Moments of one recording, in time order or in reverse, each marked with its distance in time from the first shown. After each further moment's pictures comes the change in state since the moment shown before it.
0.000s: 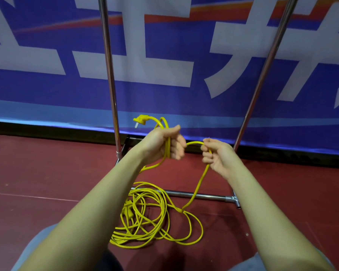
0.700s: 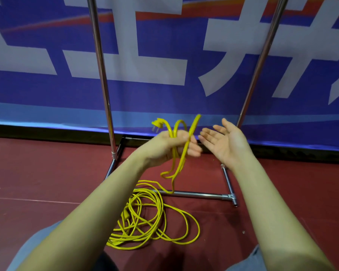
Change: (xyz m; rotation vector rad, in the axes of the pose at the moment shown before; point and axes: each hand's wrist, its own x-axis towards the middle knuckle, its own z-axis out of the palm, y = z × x) left_hand 0.011 -0.008 0.025 -0.051 -0.111 0.124; right_hand -0.017 -0.039 0.005 0.308 0.051 -0.053
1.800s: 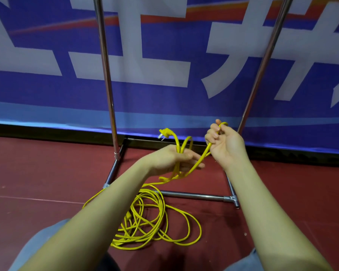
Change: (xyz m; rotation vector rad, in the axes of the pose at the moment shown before) left_hand -0.006 -0.021 -0.003 0.139 -0.067 -0.223; right_hand 0.009 0.014 0.008 0.288 -0.074 -0.105
